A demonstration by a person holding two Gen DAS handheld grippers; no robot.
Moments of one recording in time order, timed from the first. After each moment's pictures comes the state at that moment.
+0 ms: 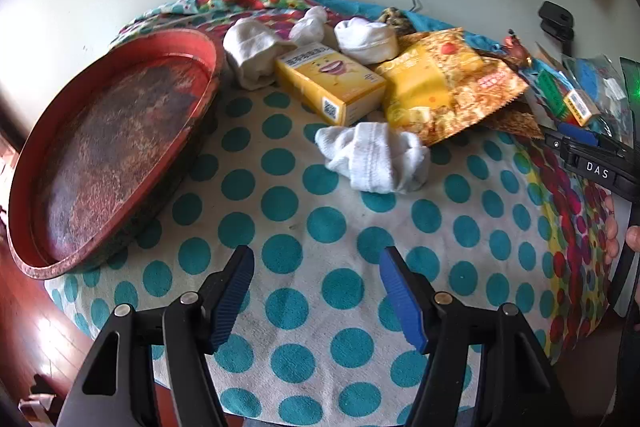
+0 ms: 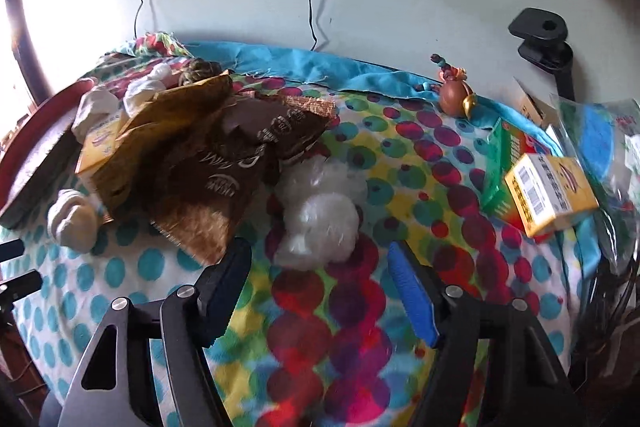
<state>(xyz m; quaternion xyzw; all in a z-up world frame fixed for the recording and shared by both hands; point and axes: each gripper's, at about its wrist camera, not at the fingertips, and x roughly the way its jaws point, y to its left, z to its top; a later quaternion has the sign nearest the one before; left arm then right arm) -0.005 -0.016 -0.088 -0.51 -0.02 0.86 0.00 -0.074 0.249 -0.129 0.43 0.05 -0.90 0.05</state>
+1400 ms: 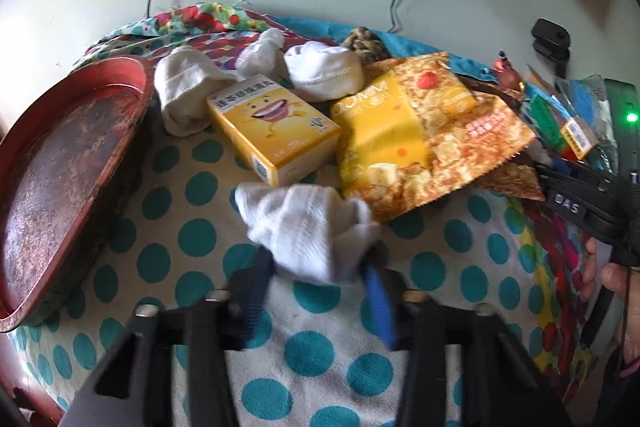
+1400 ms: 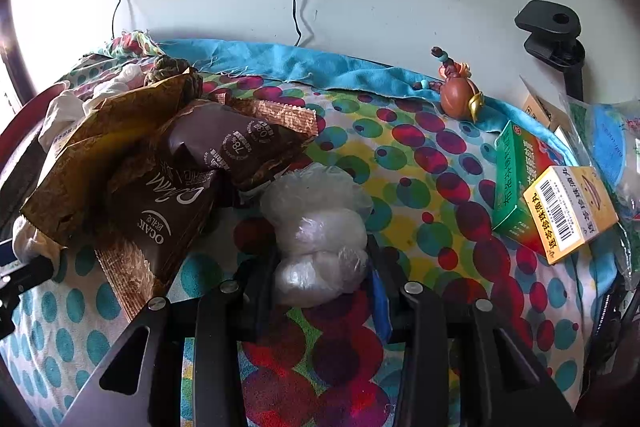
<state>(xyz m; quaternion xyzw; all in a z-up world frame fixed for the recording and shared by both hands) -0.053 0.016 -0.104 -0.47 -0.03 0.88 0.05 -0.100 0.252 -0.143 0.43 0.05 -0.90 0.03</state>
